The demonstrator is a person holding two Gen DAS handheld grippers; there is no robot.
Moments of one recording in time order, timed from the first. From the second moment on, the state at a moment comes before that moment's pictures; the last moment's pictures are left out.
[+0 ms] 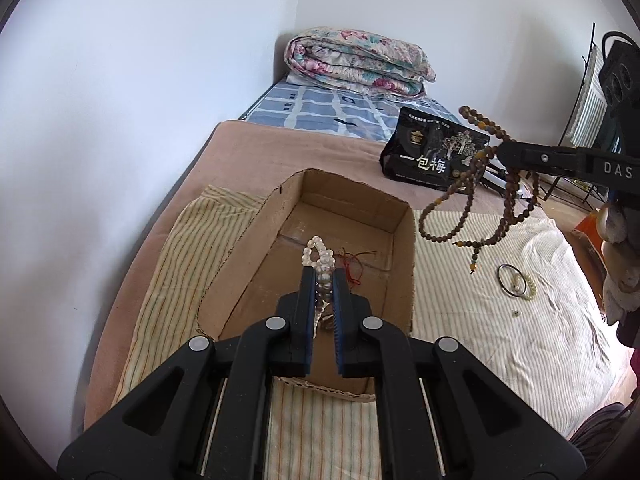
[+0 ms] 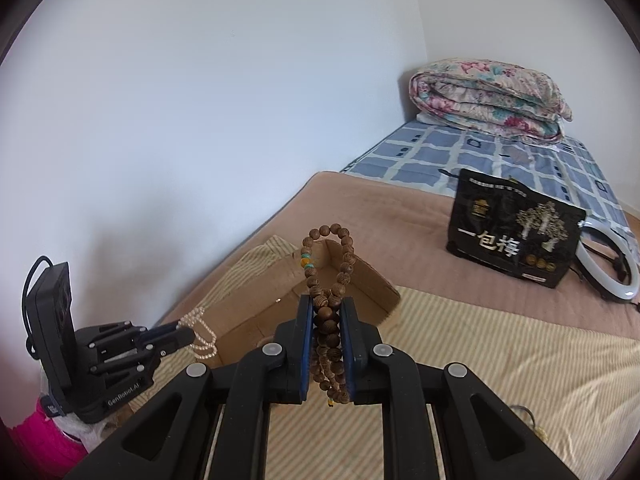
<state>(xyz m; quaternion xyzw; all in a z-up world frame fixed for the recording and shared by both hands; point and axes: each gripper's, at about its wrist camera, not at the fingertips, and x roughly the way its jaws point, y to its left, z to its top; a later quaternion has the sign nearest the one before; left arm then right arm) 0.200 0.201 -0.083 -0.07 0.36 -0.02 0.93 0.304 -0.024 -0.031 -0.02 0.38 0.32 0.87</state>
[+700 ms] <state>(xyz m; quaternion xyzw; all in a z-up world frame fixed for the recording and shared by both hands) 0.222 0.221 -0.122 -0.09 0.39 -0.01 0.91 0.360 0.026 -0.098 -0.01 0.42 0.32 0.85</state>
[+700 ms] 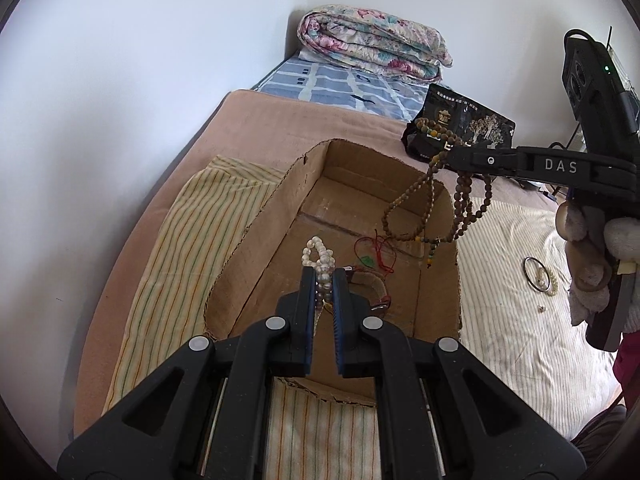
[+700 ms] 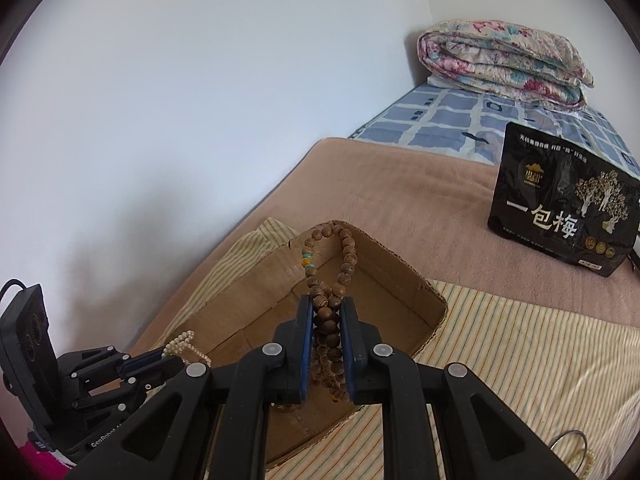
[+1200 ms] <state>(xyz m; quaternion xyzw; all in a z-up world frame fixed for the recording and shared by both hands) 0.223 0.223 -0.130 -0.10 0.40 0.00 0.91 0.358 0.021 -0.103 -0.01 0.42 0.29 0.86</state>
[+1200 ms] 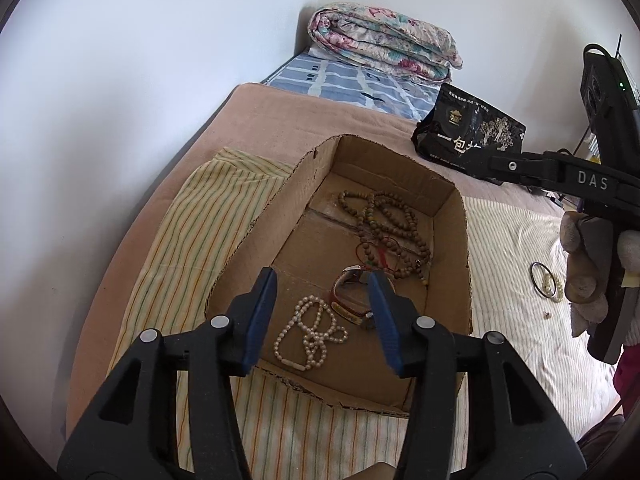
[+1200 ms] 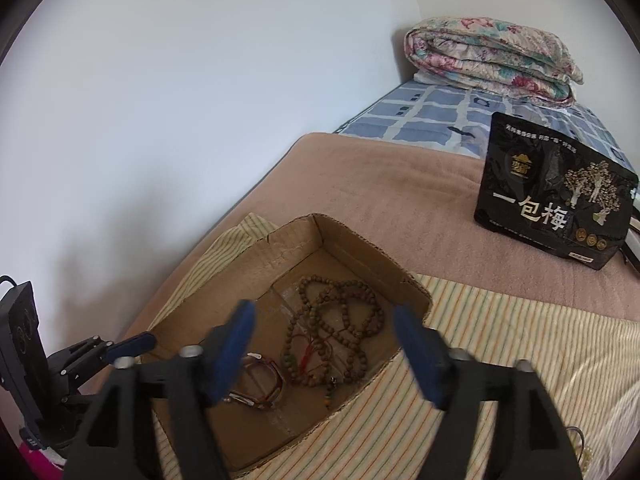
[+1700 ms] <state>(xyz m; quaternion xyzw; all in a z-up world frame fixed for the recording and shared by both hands) 0.213 0.217 -0.117 -0.10 0.39 0.00 0.92 0.344 0.005 -0.094 -0.02 0.42 0.28 0.87</state>
